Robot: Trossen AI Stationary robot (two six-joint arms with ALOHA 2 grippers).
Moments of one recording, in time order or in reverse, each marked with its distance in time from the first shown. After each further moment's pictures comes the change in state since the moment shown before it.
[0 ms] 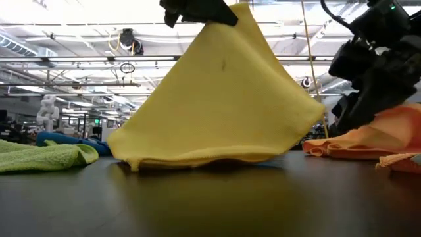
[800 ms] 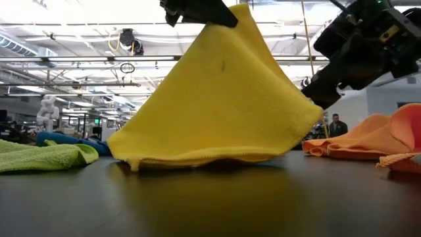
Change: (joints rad) left arm 0.005 0.000 0.000 -0.008 0.009 0.050; right arm -0.112 0.113 0.001 0.411 -0.169 -0.118
